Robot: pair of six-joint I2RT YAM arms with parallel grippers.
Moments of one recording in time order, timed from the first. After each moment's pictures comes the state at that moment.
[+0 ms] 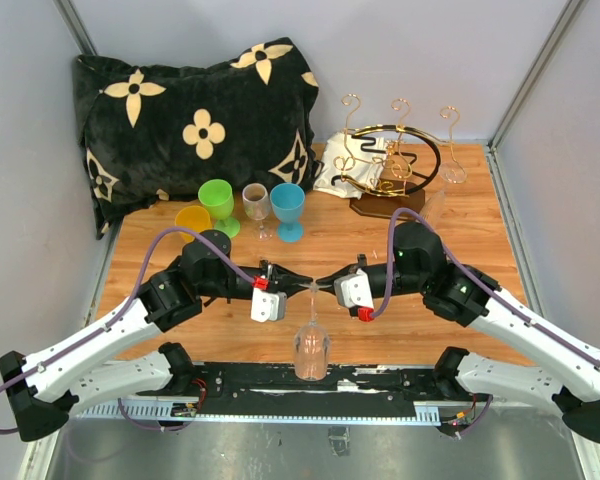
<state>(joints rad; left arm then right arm) -0.91 0.85 0.83 -0.22 0.61 0.80 0.93 0.92 0.95 -0.41 -0.64 -0.92</state>
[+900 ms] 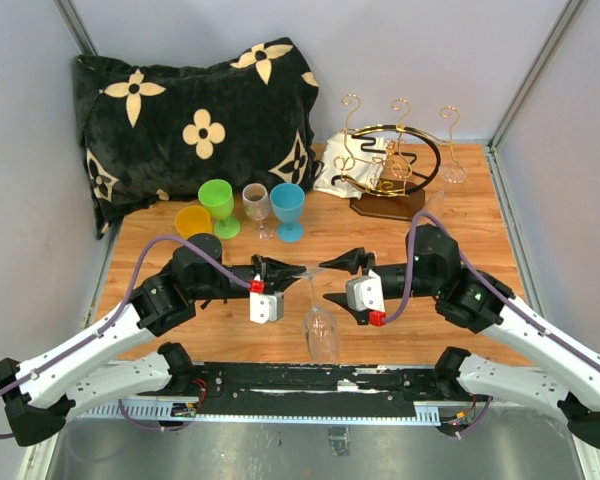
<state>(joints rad) -0.91 0.81 0.82 -0.22 0.51 0.86 0.93 0.86 0.95 -0.39 -0.62 -0.92</state>
